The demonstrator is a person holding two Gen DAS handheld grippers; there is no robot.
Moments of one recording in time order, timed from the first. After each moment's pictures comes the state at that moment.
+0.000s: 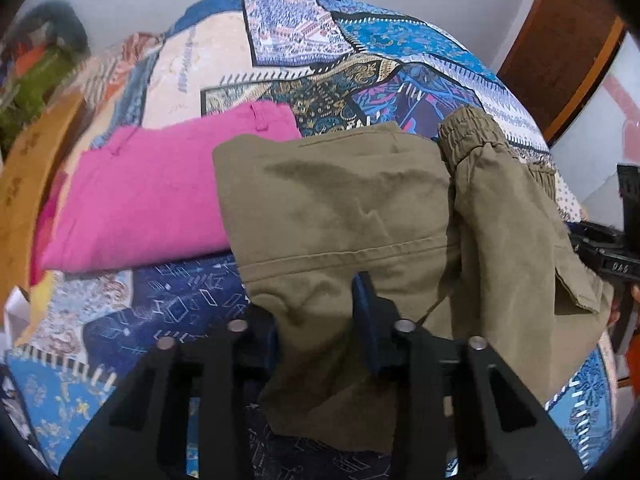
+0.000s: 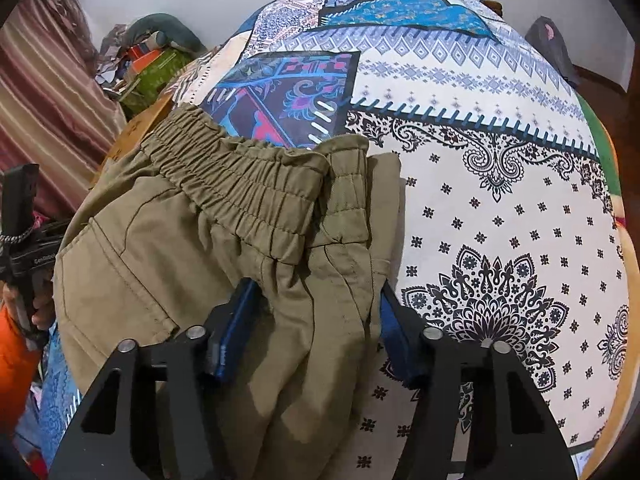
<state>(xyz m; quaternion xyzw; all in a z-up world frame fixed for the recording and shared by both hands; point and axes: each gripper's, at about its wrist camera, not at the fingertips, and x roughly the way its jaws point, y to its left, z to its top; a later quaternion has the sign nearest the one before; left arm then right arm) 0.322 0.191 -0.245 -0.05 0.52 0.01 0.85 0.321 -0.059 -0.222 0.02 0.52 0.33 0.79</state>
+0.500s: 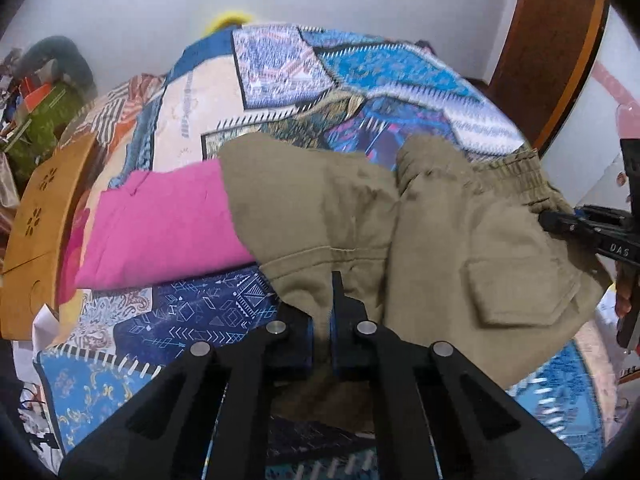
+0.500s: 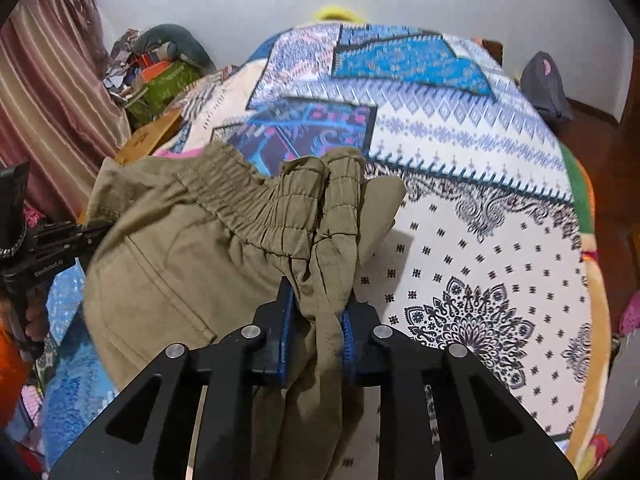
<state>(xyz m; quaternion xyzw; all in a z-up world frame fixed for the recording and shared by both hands) 0.303 0.163 -0.200 -0.02 0.48 0.01 0.88 0.307 -0.057 -0.175 0.00 0.47 0.33 0.82</state>
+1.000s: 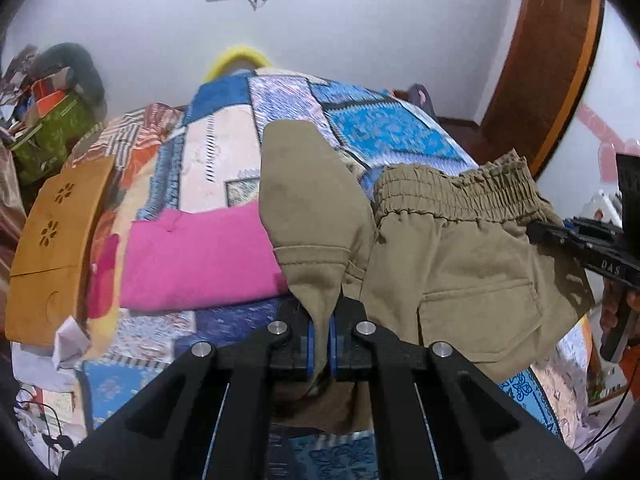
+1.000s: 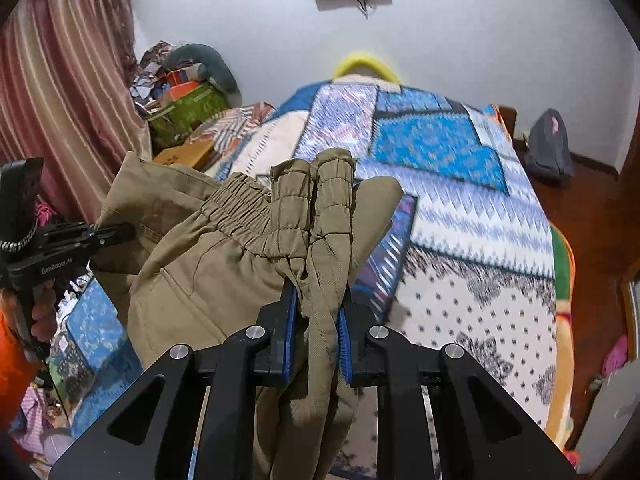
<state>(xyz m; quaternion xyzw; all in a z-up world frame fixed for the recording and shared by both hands) 0.276 0.202 -0.123 -0.05 0.42 0.01 0.91 0.288 -0.013 -0.094 -0.03 0.40 0.35 0.85</state>
